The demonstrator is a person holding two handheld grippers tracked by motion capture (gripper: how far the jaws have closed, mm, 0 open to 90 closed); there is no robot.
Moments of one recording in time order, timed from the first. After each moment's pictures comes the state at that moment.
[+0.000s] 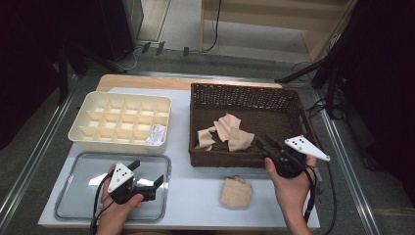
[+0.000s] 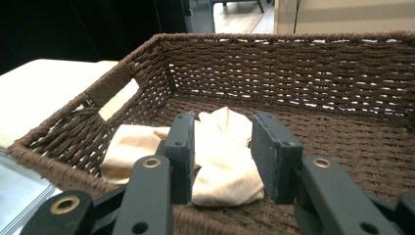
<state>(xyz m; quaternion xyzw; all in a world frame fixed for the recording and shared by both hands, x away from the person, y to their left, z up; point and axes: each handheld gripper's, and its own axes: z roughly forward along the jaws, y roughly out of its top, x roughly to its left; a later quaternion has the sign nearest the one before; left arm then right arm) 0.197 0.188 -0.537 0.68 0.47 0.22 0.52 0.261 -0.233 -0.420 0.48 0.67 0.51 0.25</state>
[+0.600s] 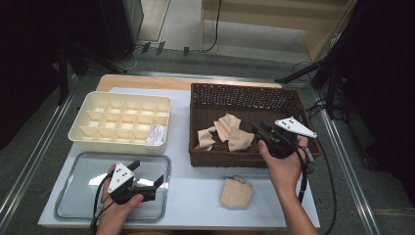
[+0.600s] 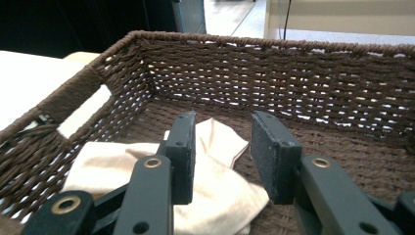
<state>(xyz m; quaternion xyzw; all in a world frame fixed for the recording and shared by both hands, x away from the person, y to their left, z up) 0.196 0.187 -0.537 0.68 0.47 0.23 0.52 0.309 -0.220 -0.415 0.48 0.68 0.48 0.26</state>
